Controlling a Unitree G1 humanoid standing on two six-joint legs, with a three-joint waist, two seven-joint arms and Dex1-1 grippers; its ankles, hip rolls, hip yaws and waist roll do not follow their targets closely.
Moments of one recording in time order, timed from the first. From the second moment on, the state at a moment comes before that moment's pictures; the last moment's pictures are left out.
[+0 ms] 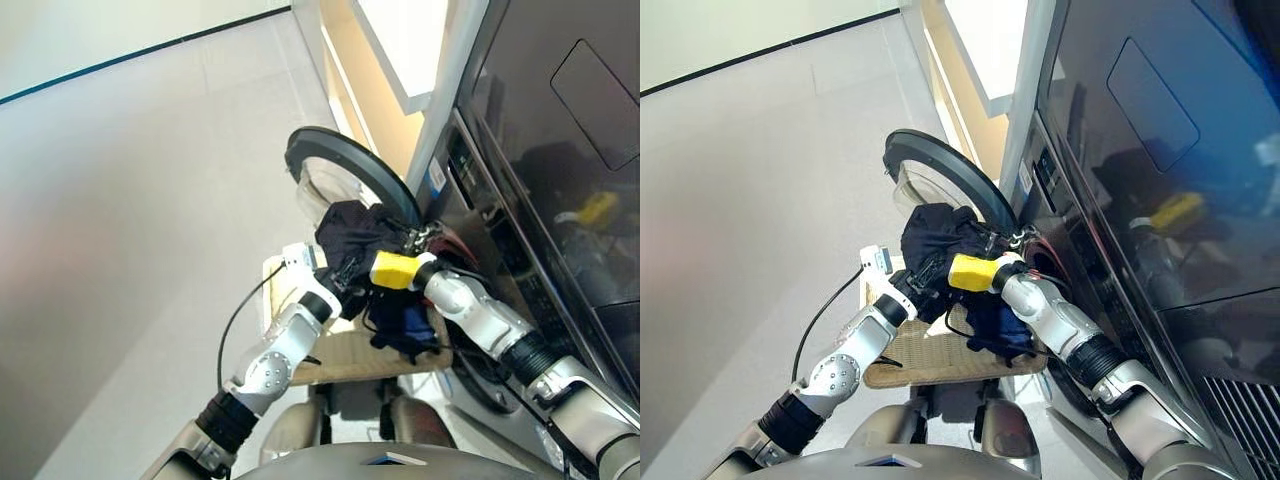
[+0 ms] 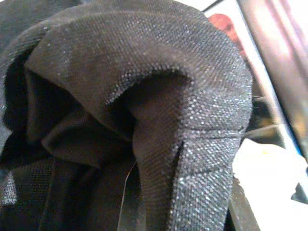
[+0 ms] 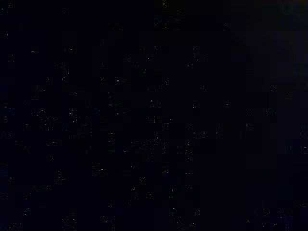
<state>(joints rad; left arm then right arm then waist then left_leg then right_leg) -0.12 0.25 -0.58 -0.03 -1.12 0.03 -0.07 -0.40 -0.54 0.63 0.31 -0.36 -0.15 0.10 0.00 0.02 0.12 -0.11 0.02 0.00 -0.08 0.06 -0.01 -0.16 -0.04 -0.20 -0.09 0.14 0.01</state>
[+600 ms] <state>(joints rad) -0.06 0.26 -0.49 -0.03 -1.11 0.05 -0.10 -0.18 -0.44 0.51 0.31 -0.29 -0.13 0.06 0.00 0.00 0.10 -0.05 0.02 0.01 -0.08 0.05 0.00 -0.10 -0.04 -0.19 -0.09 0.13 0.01</state>
